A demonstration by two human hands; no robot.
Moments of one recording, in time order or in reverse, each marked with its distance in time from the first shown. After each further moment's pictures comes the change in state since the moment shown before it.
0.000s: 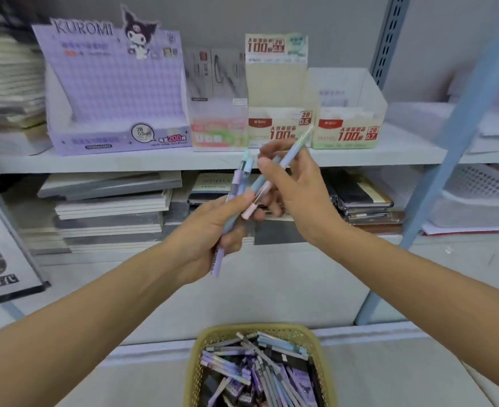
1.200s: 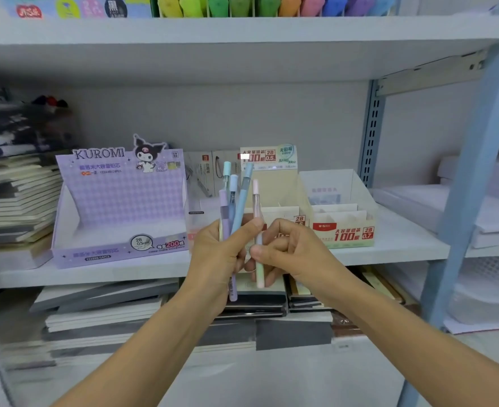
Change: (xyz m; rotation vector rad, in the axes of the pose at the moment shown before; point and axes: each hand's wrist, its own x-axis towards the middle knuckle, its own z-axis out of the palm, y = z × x) left_hand 0.074 0.074 0.030 0.046 0.381 0.383; right_hand 0.062 -0.030 -0.032 -0.046 -0.272 0.141
